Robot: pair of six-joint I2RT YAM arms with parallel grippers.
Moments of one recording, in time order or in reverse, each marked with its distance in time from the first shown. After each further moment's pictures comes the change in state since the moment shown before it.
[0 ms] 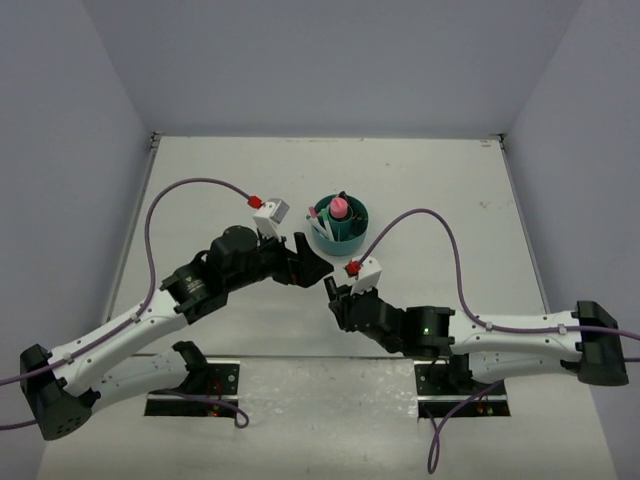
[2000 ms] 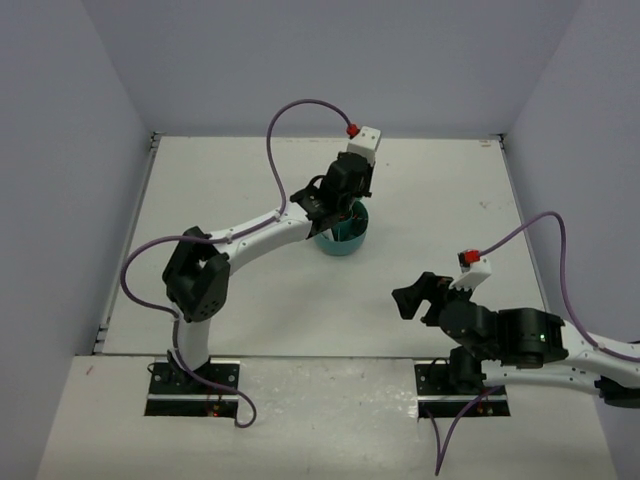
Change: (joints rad) left arm 0.009 0.993 0.792 0.290 -0.479 0.499; right arm 0.003 -0.593 0.108 -0.765 0.205 0.443
